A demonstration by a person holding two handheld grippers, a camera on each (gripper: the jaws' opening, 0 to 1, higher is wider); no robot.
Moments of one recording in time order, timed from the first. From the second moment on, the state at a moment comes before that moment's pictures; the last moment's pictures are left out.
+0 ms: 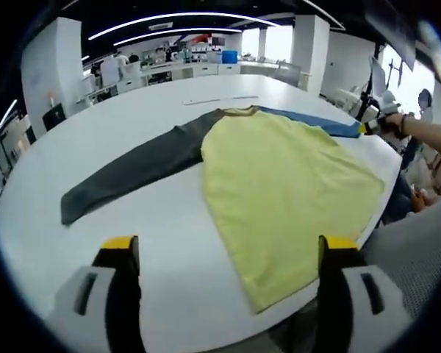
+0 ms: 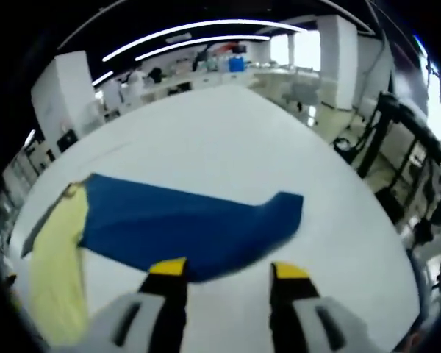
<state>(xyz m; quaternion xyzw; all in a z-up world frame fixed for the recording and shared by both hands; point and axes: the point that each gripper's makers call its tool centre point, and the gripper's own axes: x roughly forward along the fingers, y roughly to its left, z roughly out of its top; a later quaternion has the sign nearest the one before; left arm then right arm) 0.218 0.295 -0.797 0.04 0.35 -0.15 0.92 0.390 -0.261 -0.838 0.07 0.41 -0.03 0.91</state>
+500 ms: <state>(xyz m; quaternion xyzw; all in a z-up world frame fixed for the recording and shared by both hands) 0.213 0.307 -0.801 0.05 0.36 -0.14 0.92 0.419 -0.277 -0.842 0.05 0.41 -0.06 0.91</state>
